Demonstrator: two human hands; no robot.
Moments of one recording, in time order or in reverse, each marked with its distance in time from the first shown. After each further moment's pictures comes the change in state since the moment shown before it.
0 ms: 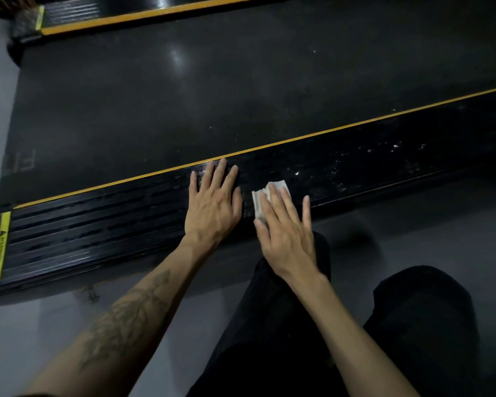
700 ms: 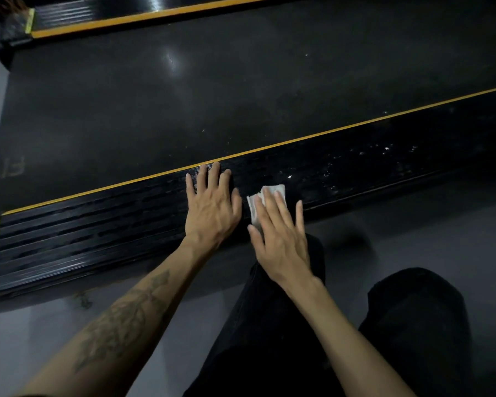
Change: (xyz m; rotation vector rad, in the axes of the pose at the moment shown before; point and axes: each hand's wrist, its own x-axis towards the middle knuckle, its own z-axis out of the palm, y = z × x) left_hand 0.007 0.015 0.000 -0.027 -0.031 -0.048; right_hand -0.003 0.003 0.001 0.040 0.004 -0.008
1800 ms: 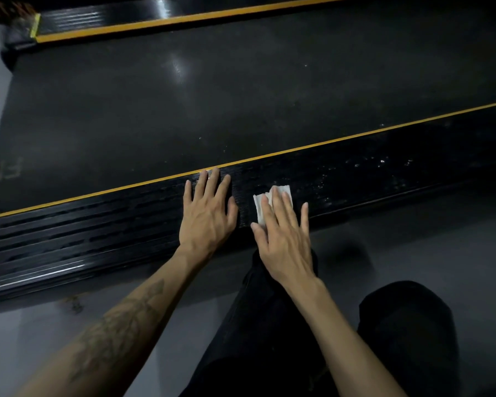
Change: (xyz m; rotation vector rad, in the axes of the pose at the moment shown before) left_hand 0.002 0.007 0.003 0.005 0.046 0.005; right_hand 0.017 0.022 -0.010 0.026 -0.014 0.052
